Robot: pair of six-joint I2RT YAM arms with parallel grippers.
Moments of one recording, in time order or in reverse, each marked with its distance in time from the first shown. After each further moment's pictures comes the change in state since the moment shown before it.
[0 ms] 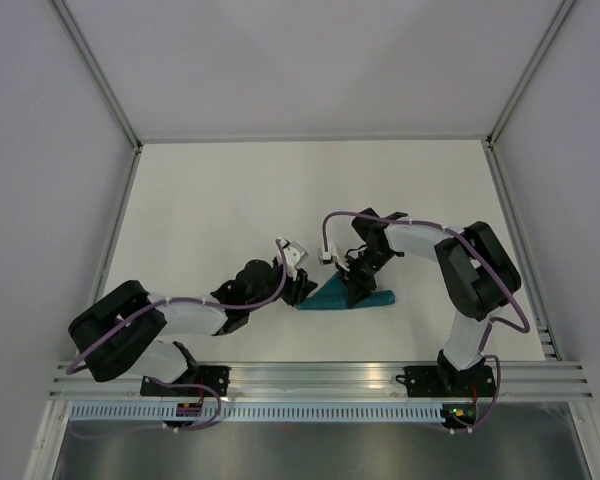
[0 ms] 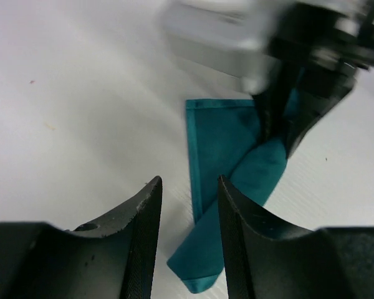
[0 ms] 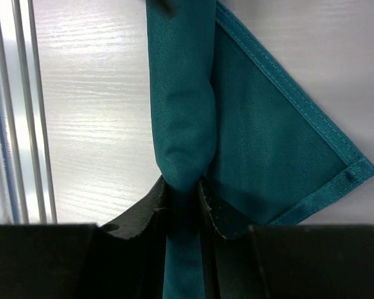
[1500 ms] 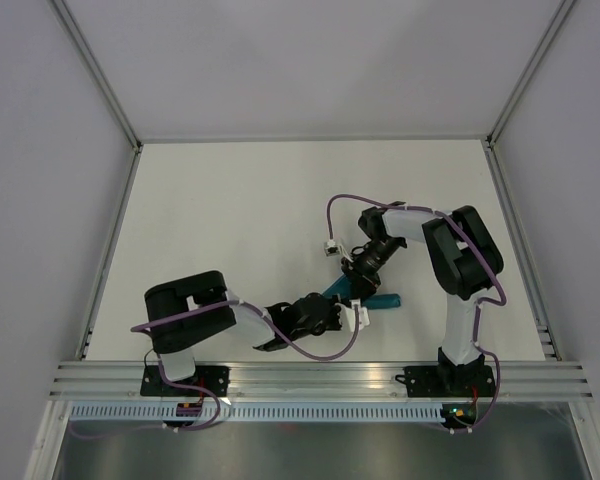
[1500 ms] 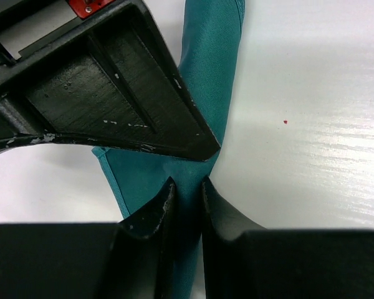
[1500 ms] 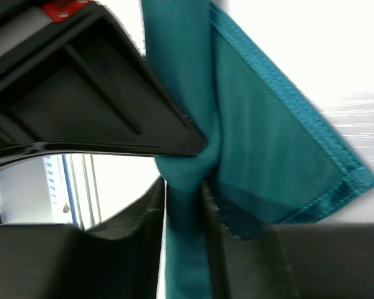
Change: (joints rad) left arm -0.406 0.394 0.187 0.098 -0.251 0.647; right arm -0.090 0.199 0.160 -0.265 -0.111 -0.034
